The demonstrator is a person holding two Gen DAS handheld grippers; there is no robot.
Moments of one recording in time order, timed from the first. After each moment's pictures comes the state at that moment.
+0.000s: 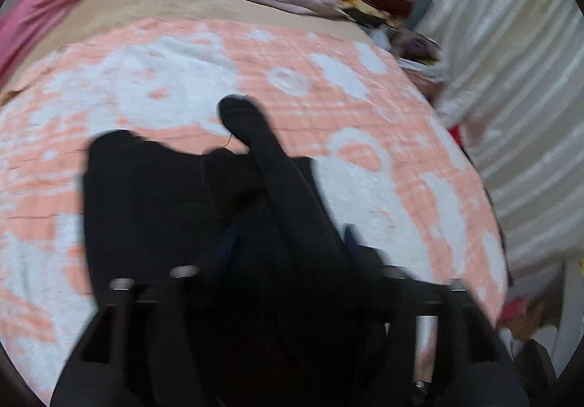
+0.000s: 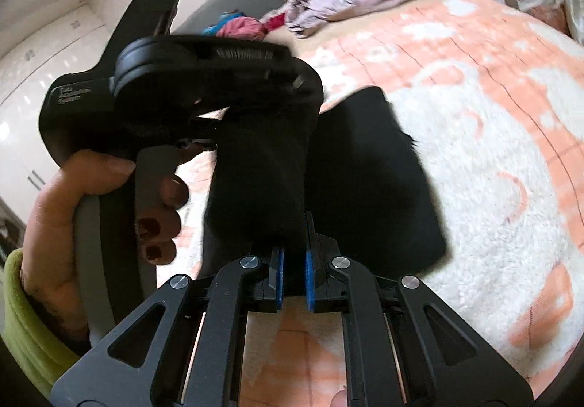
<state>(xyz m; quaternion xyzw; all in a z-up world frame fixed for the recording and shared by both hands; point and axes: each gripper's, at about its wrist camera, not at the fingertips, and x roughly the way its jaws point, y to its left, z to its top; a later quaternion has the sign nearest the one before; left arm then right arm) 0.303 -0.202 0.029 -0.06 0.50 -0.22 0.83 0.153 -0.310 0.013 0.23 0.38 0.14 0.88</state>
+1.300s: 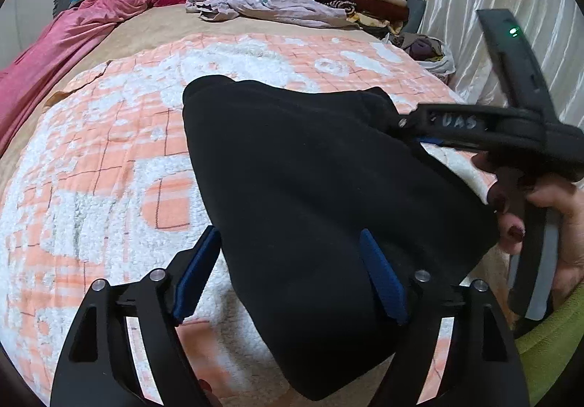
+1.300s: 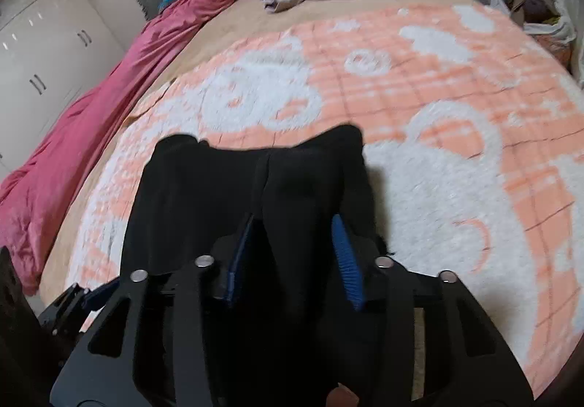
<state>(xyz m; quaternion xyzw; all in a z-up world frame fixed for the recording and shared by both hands) 0.216 -0.122 -0.010 0.01 0.43 -0.18 0.88 0.275 -0.317 0.000 0.14 0.46 0.11 0.87</state>
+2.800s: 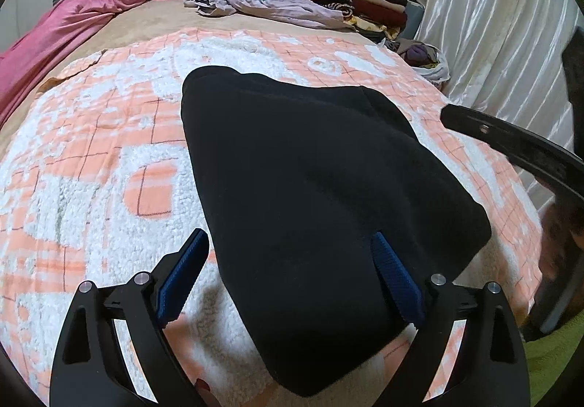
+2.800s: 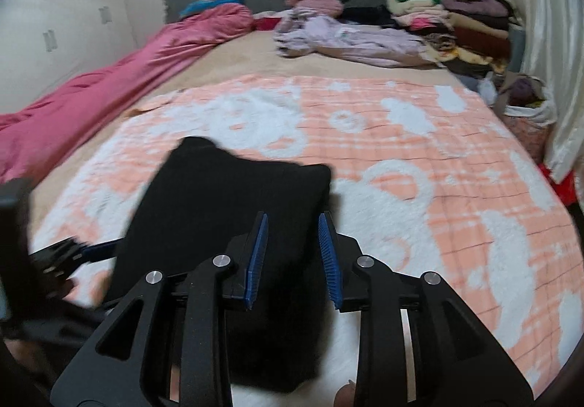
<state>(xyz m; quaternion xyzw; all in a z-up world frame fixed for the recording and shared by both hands) 0.213 -0.125 -0.015 -0.02 0.43 -0.19 0.88 0.206 -0.320 0.050 0.01 0.37 0.10 0.92</state>
